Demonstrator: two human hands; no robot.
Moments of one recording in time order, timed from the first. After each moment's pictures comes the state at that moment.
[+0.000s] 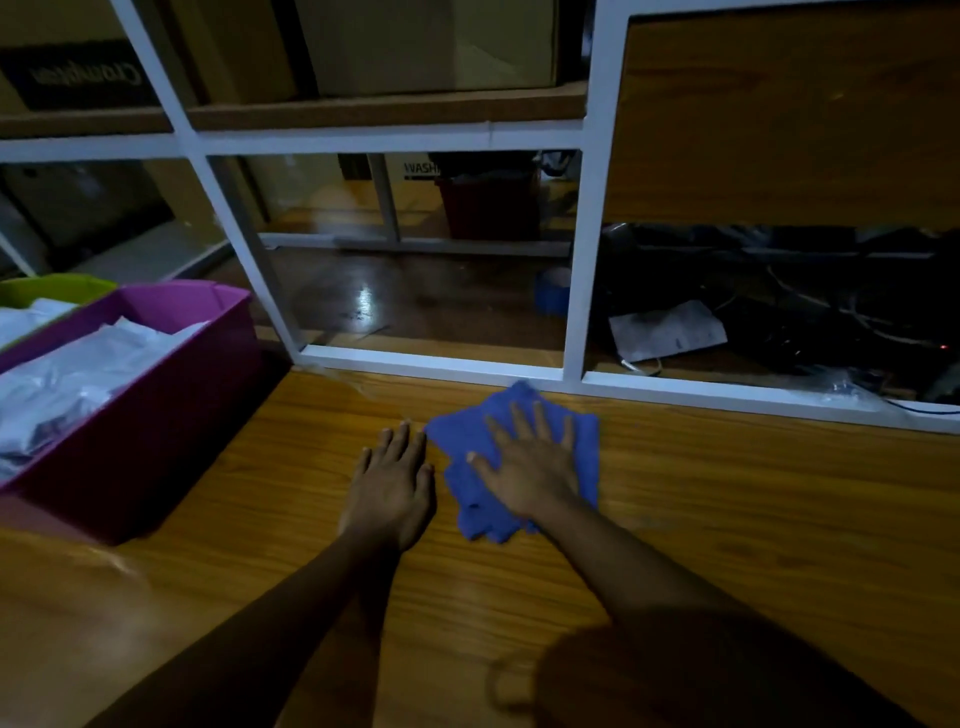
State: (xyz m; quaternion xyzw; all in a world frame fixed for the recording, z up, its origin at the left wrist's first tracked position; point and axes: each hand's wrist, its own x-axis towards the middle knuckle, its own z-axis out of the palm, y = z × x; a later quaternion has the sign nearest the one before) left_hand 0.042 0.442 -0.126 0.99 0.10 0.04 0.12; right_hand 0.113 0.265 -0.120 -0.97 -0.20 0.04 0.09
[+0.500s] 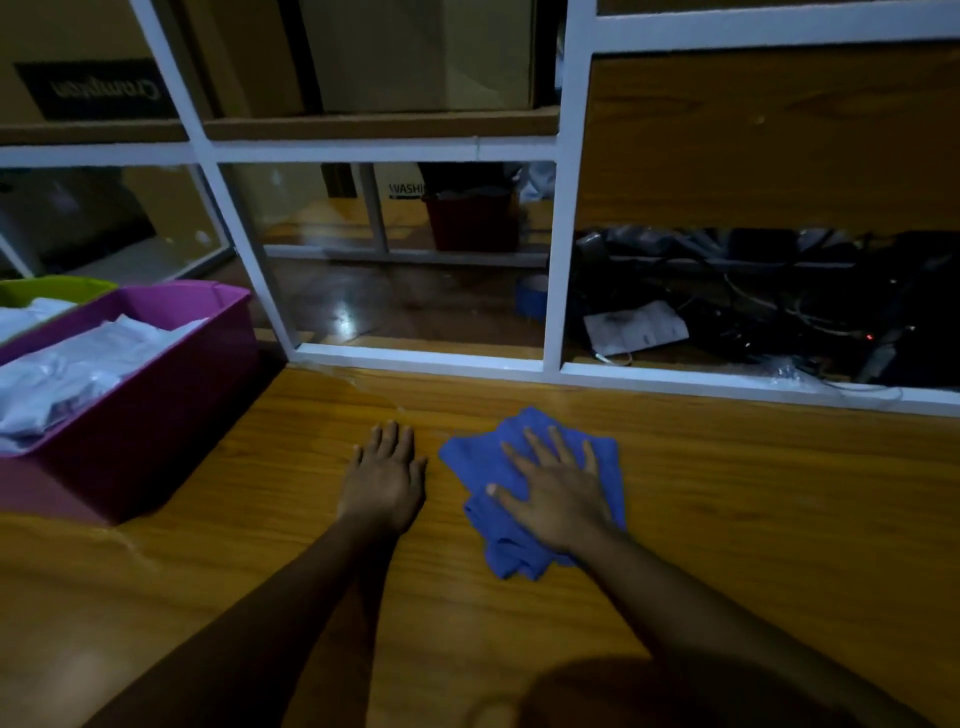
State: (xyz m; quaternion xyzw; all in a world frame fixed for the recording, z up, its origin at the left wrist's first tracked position) left_hand 0.024 0.437 -0.122 0.99 0.09 0.03 0.09; right_hand 0.054 0.206 -0.119 -0.97 -0.21 0.04 0.09
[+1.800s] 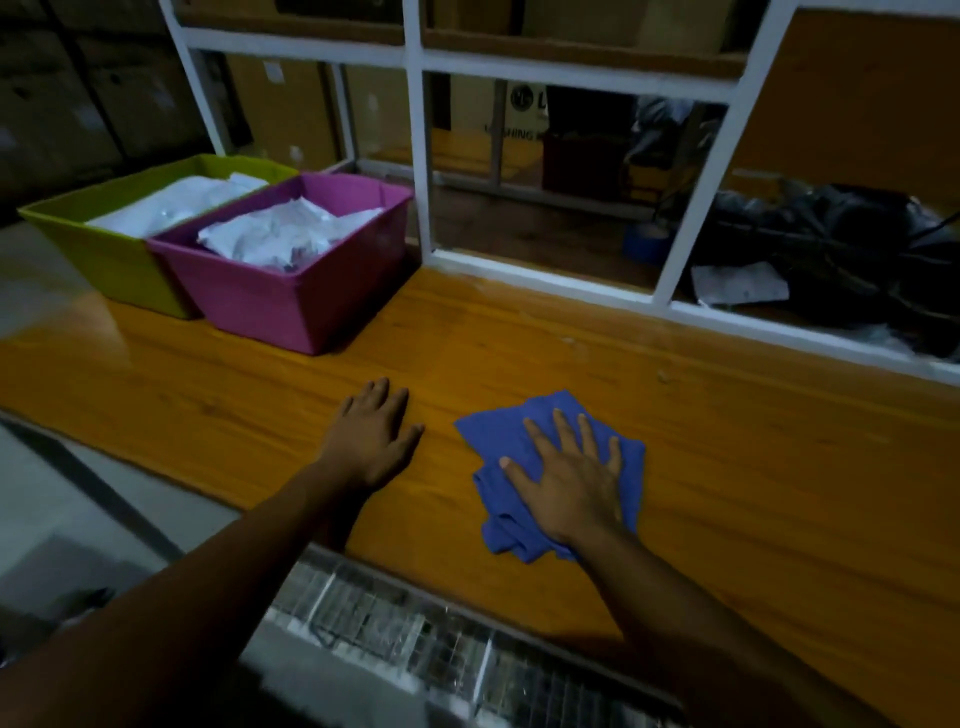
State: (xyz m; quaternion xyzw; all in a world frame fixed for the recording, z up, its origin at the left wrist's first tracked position) left_hand -0.179 0.567 -0.126 0.99 0.10 0.02 0.12; right_hand -0.141 0.300 -0.119 -0.98 -0.18 0.04 0.10
